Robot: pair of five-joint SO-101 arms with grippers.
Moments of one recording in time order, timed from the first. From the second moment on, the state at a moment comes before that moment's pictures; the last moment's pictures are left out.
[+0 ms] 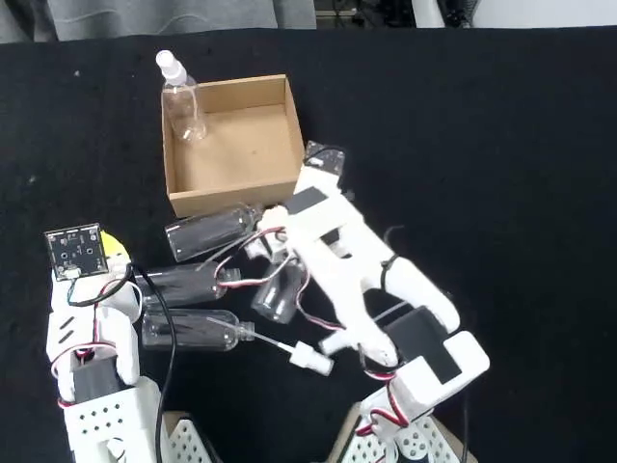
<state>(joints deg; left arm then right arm) -21.9 -98.9 96.0 31.8 -7.5 -28.0 6.7 24.7 62.5 -42.9</state>
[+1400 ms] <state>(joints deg) -21.9 -98.9 96.0 31.8 -7.5 -7.1 6.7 19.6 66.9 3.3</state>
